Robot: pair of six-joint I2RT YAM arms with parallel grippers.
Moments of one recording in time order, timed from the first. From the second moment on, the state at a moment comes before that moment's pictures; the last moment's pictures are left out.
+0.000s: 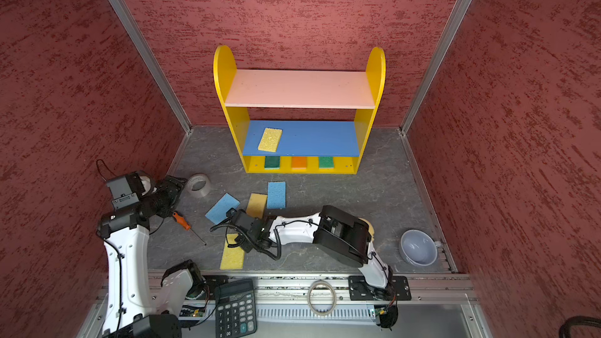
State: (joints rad) left arm 0.47 0.83 0.91 -0.88 0.39 -0.79; right arm 1.22 2.02 1.28 -0.19 0.03 0.33
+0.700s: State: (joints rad) left arm 0.19 0.99 0.81 -0.70 0.33 -0.83; right arm 0.97 1.36 0.81 -0.15 0.12 0.43
